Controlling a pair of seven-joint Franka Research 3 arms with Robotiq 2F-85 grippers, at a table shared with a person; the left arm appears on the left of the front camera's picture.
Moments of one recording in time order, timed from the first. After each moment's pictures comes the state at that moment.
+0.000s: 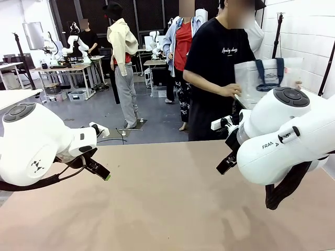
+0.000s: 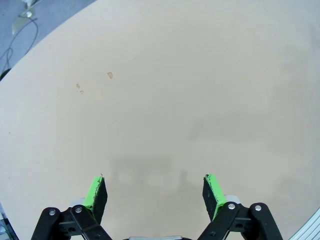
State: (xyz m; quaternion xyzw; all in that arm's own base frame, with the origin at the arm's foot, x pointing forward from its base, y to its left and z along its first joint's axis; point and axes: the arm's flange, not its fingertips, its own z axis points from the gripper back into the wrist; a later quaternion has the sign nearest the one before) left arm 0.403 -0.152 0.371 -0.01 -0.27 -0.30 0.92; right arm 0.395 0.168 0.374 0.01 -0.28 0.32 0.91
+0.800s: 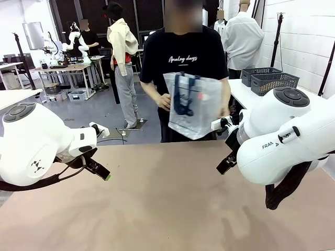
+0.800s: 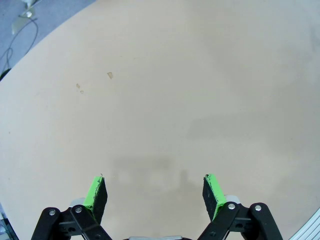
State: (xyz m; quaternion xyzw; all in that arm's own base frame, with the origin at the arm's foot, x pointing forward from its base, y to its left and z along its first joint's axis) left arm 0.403 -0.152 0.371 -0.01 -0.27 -0.30 0.92; right arm 0.395 0.168 0.374 0.01 -0.28 0.32 0.91
